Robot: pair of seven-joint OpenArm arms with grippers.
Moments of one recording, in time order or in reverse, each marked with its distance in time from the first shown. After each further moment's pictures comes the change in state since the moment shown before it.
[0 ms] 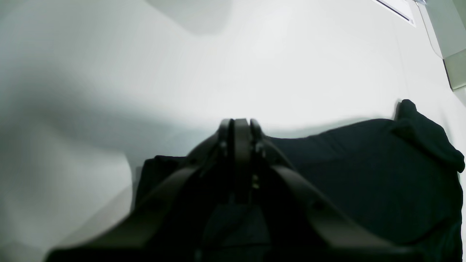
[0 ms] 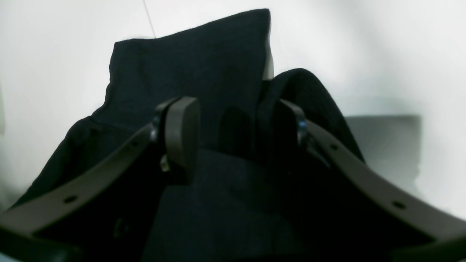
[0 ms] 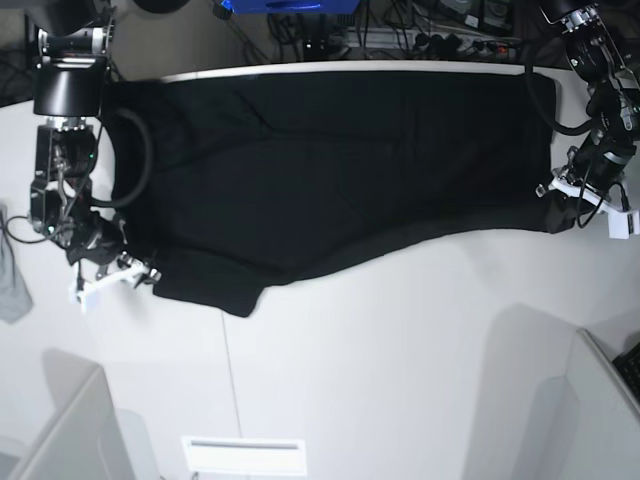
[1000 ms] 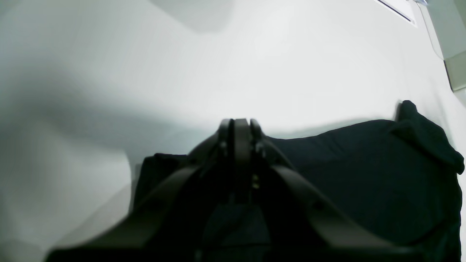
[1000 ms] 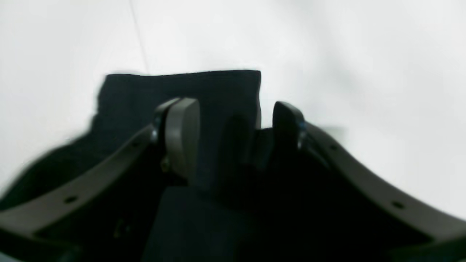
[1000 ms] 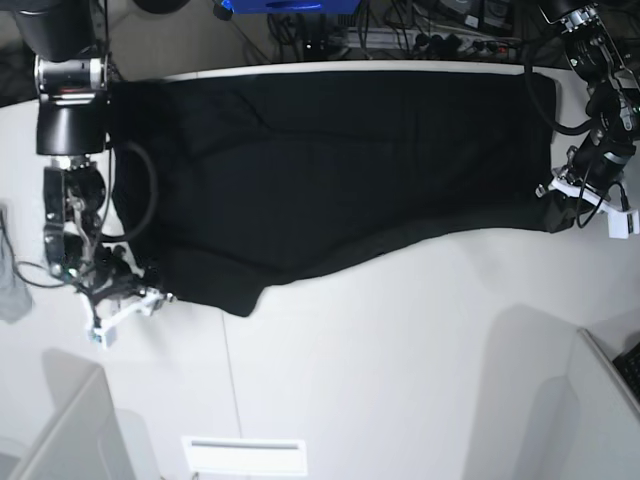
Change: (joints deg) left arm 0.0 0.1 0.0 -0.1 0.0 0.4 0.0; right arm 10.9 -1.5 -9.7 -7.9 -13.2 0.3 -1.0
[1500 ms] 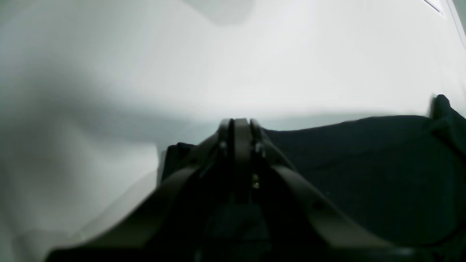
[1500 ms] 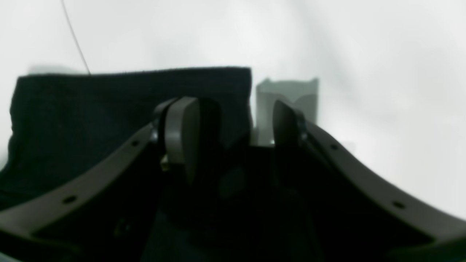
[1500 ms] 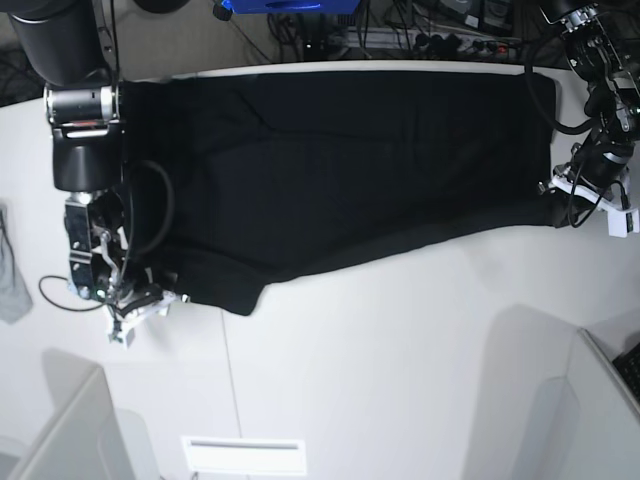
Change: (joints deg) left arm 0.0 0.0 0.1 0.0 5.2 0.0 0.0; right arm 6.9 -2.4 -1.9 -15.6 -6.0 0.6 2.8
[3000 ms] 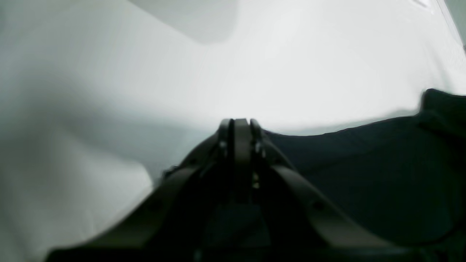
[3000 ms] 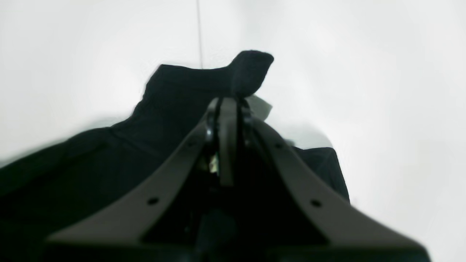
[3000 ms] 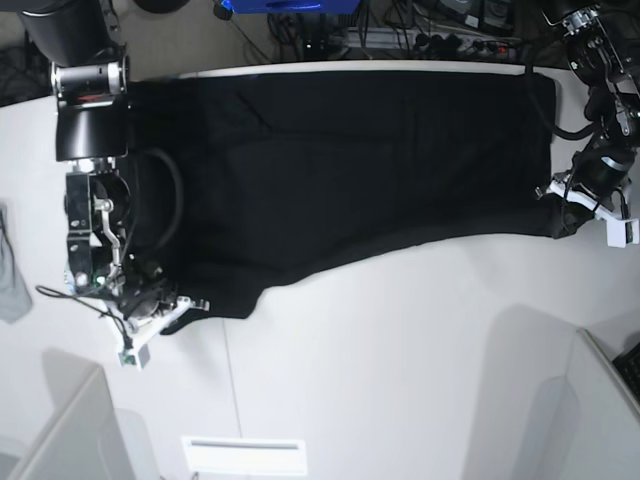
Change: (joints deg) left arm -0.6 -2.5 1.3 3.2 0.0 0.0 0.2; right arm -7.3 -0.8 1.8 26.0 -0.2 1.9 -6.1
